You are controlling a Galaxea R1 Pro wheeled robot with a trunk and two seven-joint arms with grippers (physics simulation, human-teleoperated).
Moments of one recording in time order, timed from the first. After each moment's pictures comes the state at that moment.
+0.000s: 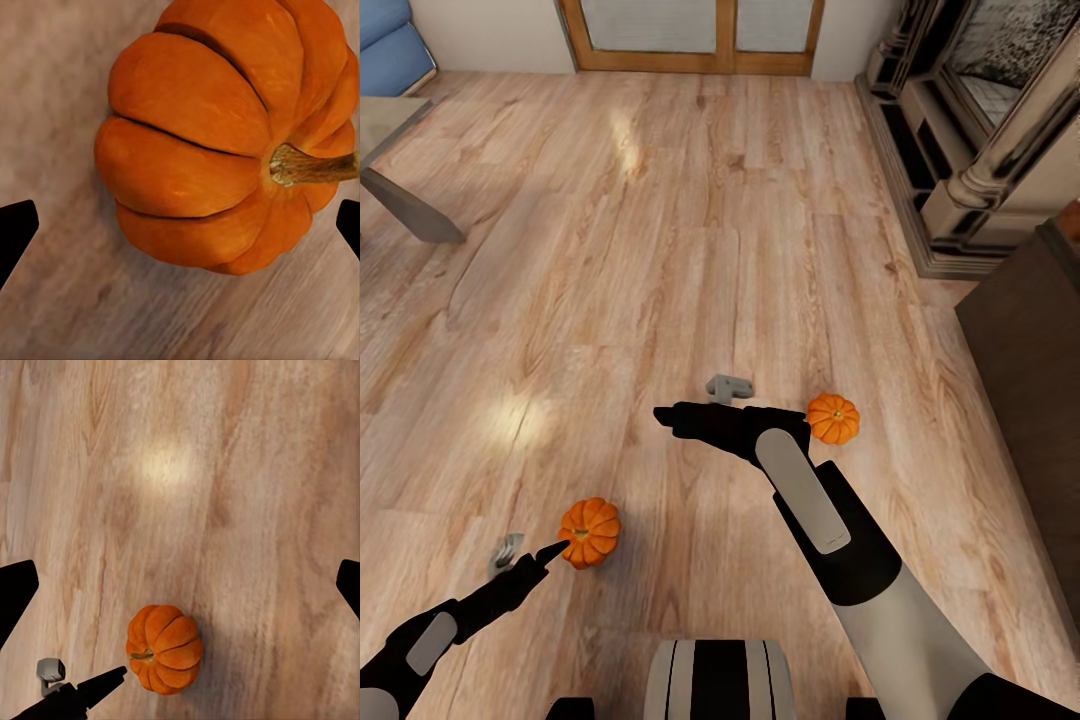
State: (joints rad) left arm -0.55 0.31 0.25 -0.41 0.62 0.42 -0.72; right arm -0.82 0.17 0.53 -1.54 -1.03 0.85 -0.64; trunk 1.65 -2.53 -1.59
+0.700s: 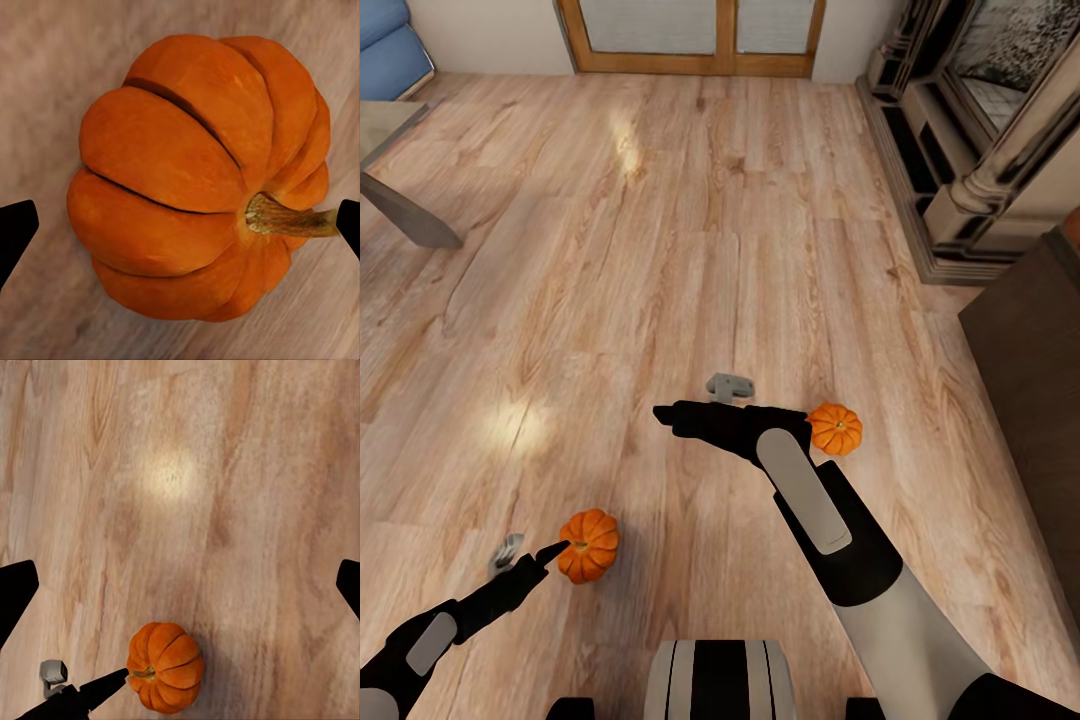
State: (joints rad) left arm -0.55 0.31 0.25 -0.41 0.62 0.42 -0.72; right arm -0.82 0.17 0.53 -1.55 -1.03 0.85 -0.64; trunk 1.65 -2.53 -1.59
